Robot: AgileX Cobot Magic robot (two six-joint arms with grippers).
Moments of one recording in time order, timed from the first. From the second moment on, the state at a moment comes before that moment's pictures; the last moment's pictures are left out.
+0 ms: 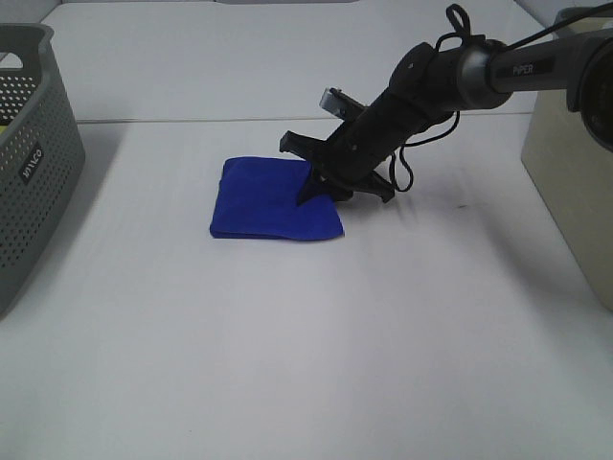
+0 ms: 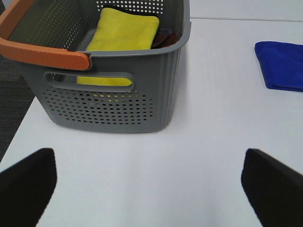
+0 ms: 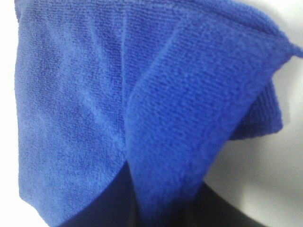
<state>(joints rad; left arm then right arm) 0.12 0.00 -0.50 -0.03 1.05 0.01 0.39 2.48 -1.85 0.73 0.69 -0.10</state>
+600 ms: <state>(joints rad) 0.12 0.00 -0.50 -0.03 1.05 0.01 0.13 2.24 -2.10 0.66 1.13 -0.15</state>
